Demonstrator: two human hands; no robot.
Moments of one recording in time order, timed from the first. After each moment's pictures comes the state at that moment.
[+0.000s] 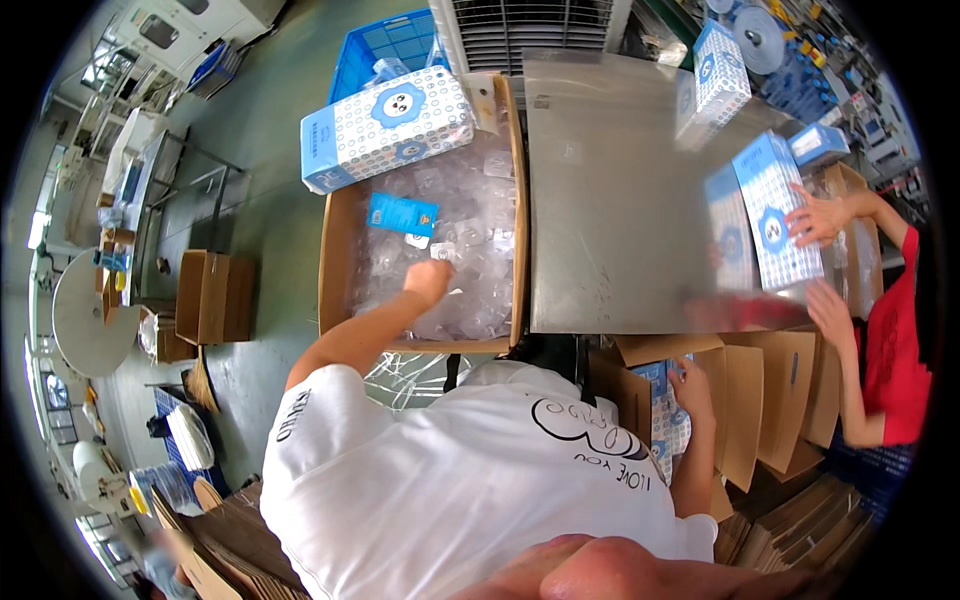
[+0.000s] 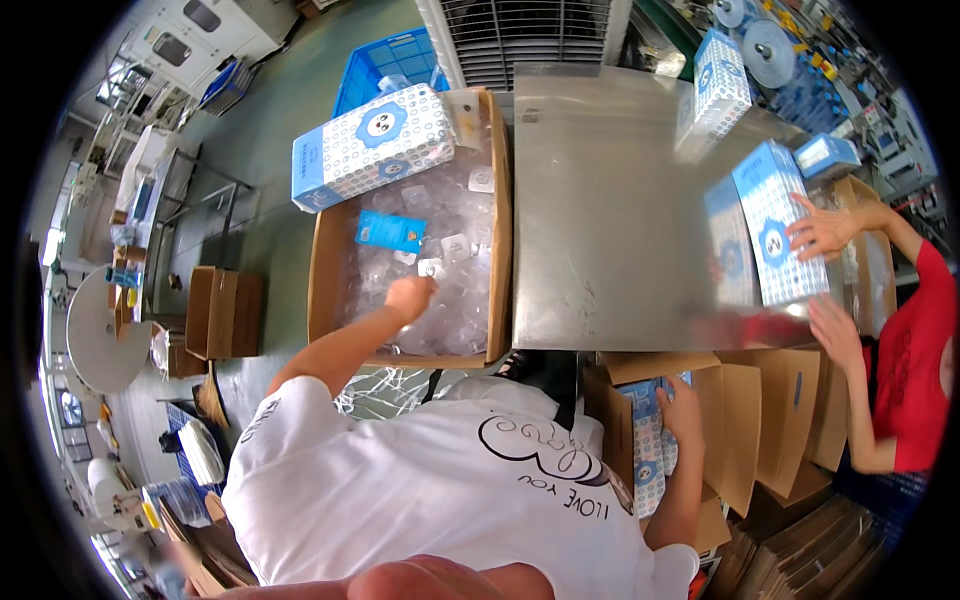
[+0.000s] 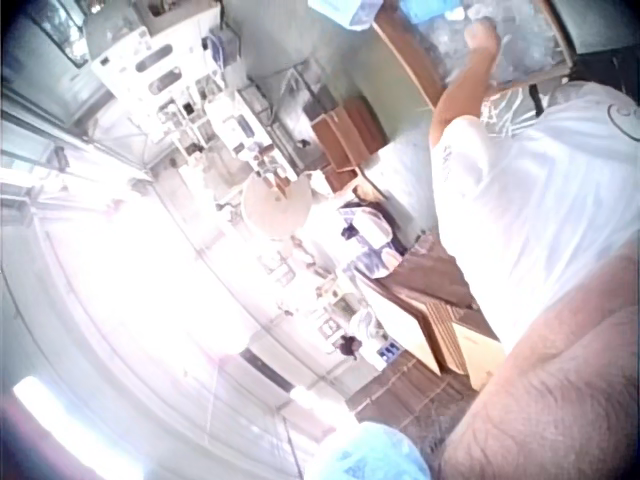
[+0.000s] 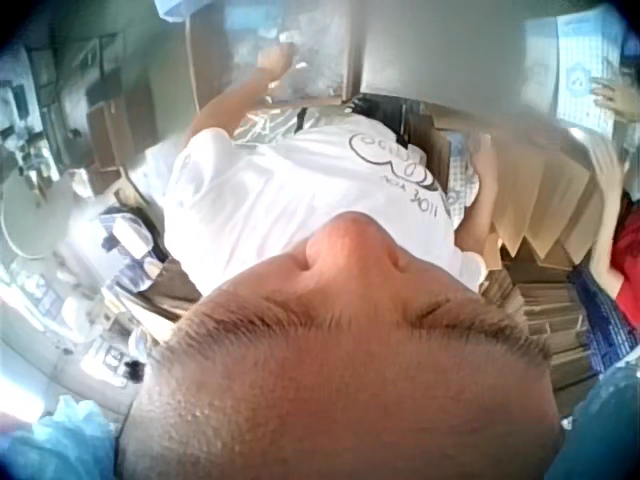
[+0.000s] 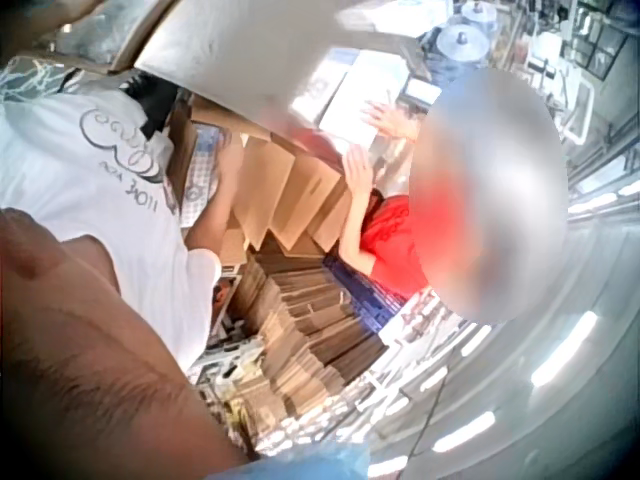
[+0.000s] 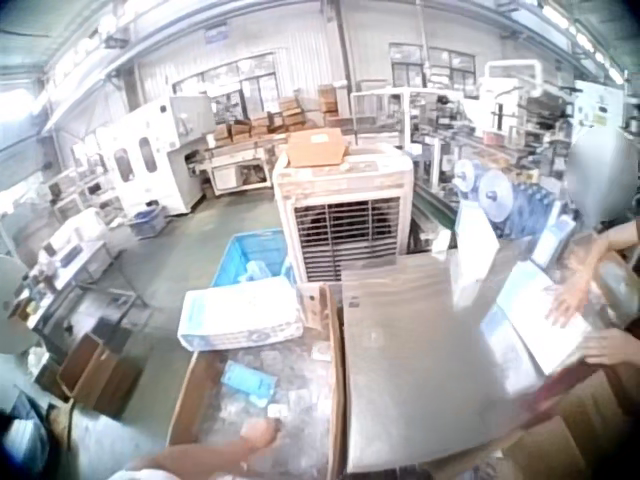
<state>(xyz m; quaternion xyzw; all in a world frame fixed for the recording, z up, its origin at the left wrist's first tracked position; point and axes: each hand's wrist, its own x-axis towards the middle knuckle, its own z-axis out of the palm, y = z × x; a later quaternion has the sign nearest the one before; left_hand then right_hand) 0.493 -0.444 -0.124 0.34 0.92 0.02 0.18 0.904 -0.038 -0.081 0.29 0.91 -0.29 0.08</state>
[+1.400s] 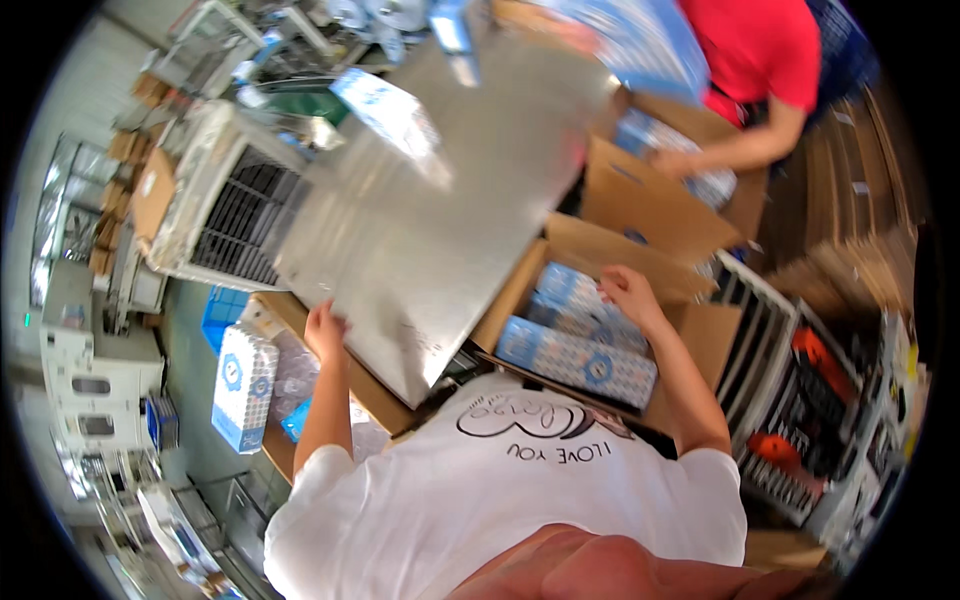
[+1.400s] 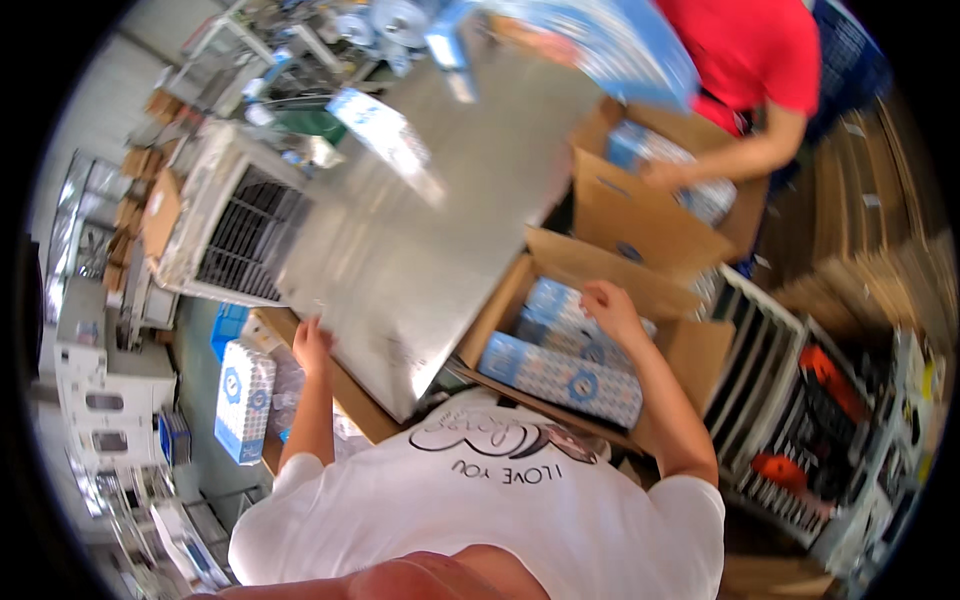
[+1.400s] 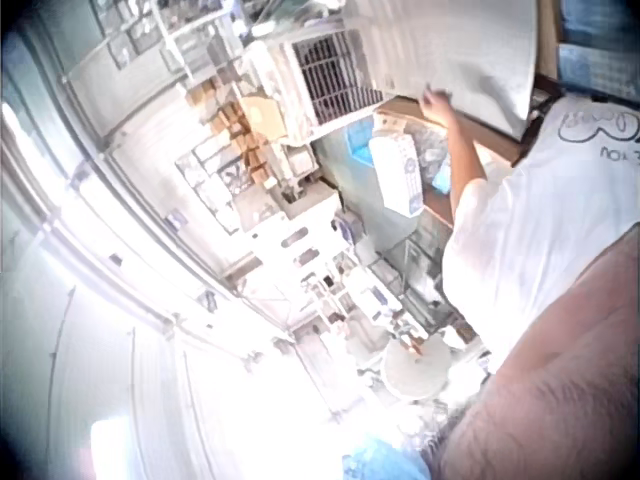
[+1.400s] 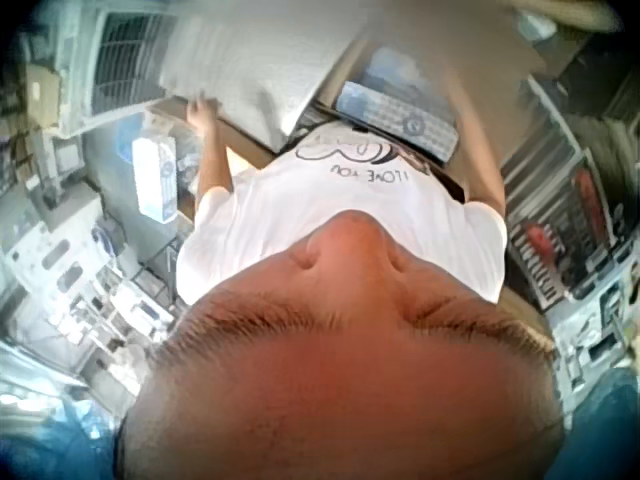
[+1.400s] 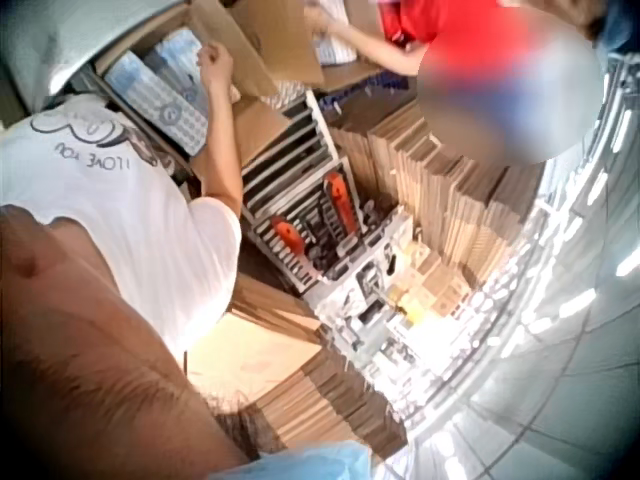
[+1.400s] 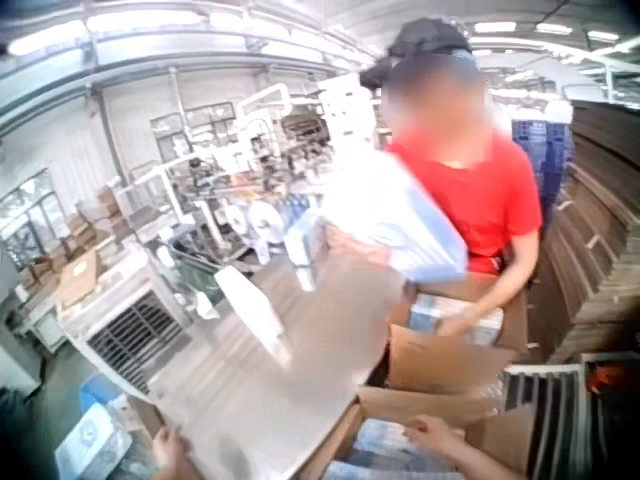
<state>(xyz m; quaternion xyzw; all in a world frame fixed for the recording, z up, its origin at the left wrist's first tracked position) 0.527 -0.173 -0.019 0.18 0.78 0.57 0.19 1.044 -0.028 -0.091 0.49 0.55 -0.59 -0.32</state>
